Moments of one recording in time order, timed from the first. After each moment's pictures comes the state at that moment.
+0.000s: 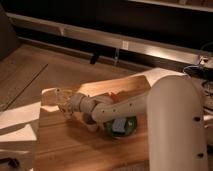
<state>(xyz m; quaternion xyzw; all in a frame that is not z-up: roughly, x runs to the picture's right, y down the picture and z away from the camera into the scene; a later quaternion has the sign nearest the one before) -0.243 0.040 0.759 -0.09 -0.56 0.31 0.76</state>
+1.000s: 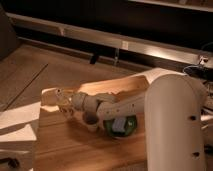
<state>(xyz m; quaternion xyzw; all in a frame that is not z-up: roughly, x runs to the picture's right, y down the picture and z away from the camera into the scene) -0.232 0.050 0.756 -0.12 -0.60 0.28 0.74</state>
